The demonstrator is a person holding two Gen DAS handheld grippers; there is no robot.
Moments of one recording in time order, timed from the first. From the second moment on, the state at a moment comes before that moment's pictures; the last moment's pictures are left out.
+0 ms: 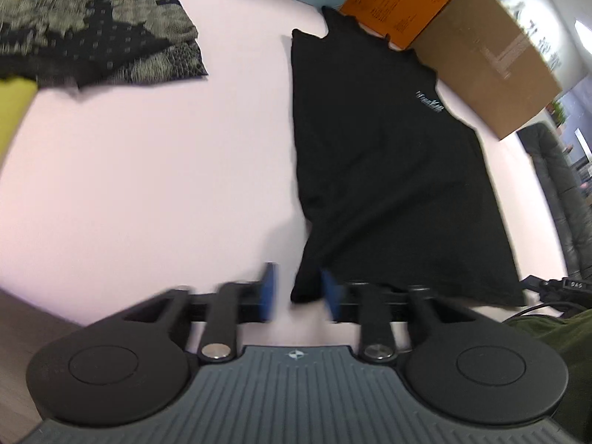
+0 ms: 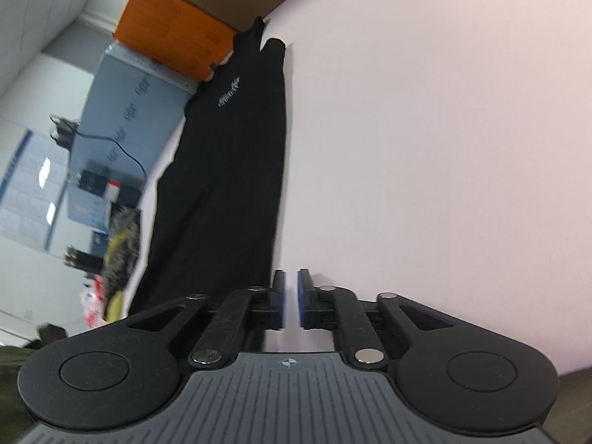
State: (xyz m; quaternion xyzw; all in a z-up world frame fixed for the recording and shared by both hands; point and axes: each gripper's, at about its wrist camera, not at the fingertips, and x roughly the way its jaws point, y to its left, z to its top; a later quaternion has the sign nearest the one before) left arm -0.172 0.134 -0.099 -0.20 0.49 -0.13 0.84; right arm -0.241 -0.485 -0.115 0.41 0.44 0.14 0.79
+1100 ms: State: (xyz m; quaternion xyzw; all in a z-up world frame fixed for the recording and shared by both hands) left arm -0.201 0.094 -0.088 -0.06 0.42 -0.19 0.89; right arm -0.239 -0.492 -0.092 0.47 0.37 0.15 0.79
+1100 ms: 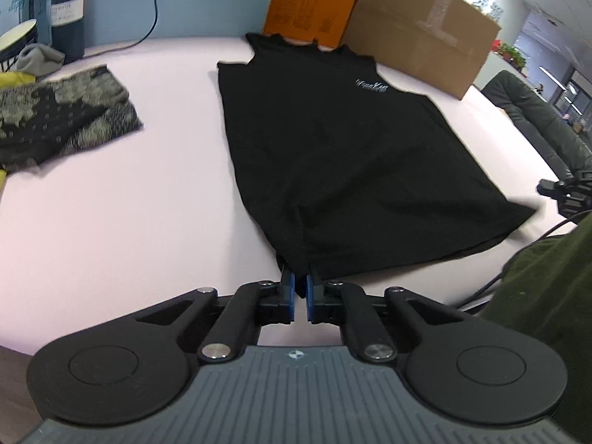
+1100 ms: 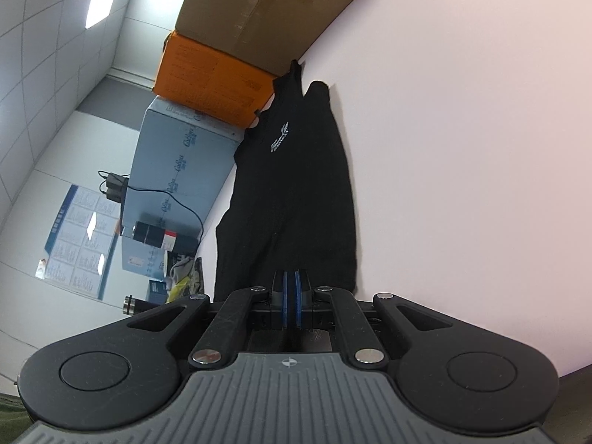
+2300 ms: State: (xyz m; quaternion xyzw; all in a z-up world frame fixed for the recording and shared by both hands) left arm -0.210 0.096 -0.087 0.09 0.45 -0.15 0.88; right arm -0.240 -0.455 -0.080 0.15 0.53 0.15 0.82
